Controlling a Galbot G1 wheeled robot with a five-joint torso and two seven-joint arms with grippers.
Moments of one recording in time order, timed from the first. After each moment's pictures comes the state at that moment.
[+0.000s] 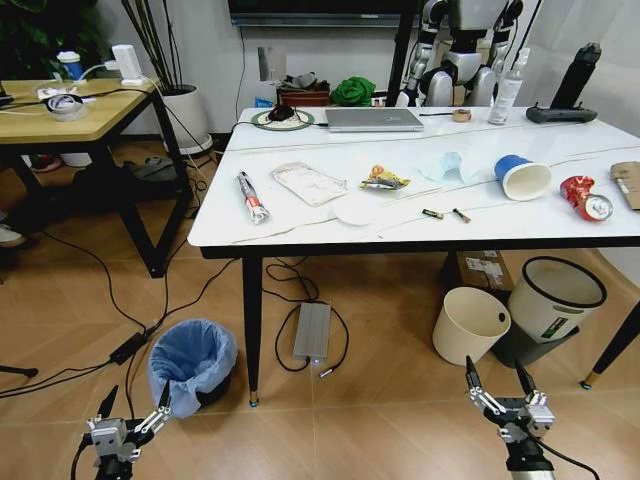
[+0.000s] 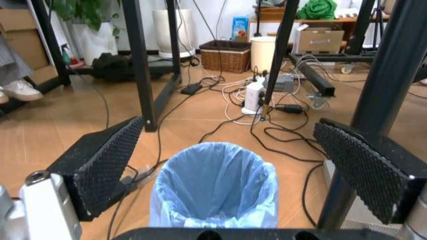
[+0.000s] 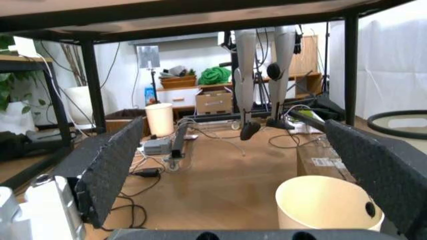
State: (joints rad) left arm 1.86 -1.36 -0.80 -1.85 -0.33 -0.40 0.08; right arm -1.73 1.49 0.81 1.78 0.42 0.55 -0.38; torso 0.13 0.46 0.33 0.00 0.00
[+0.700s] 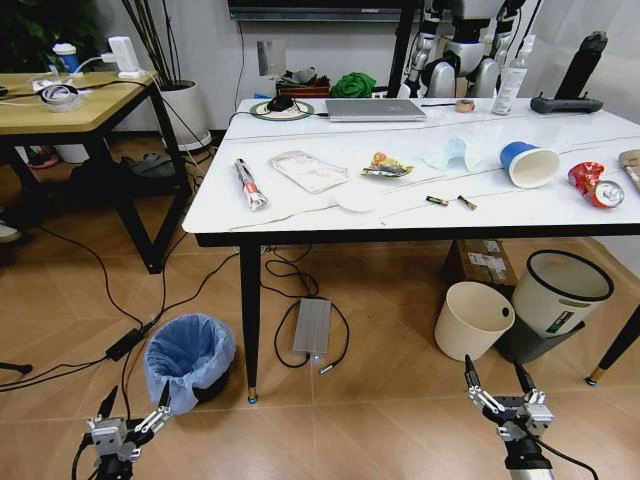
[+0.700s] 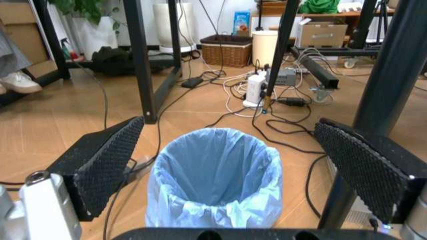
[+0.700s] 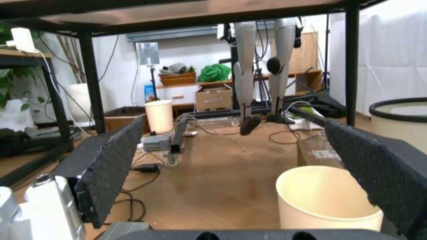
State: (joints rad) left arm 1.85 -1.36 -0.80 -1.84 -0.33 -0.40 0.08; right arm -1.72 1.49 0.81 1.77 0.42 0.55 -0.38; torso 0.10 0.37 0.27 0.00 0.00
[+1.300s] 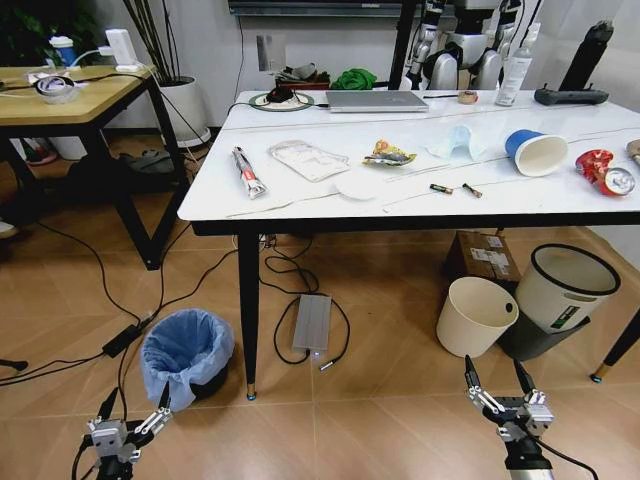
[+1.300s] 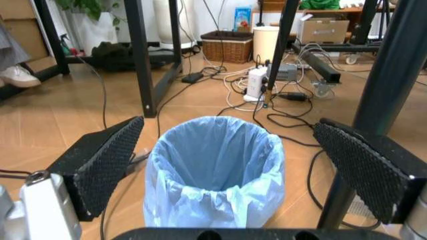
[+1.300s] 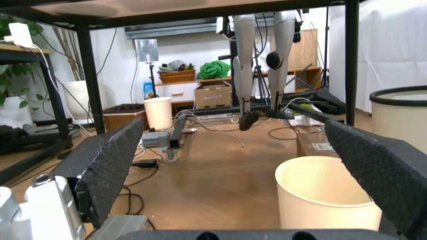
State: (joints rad) left arm 1.85 -1.36 -0.80 -1.84 -0.33 -0.40 0.08; right arm -1.72 1.49 0.81 1.77 0.42 0.55 -0.38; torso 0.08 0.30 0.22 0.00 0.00
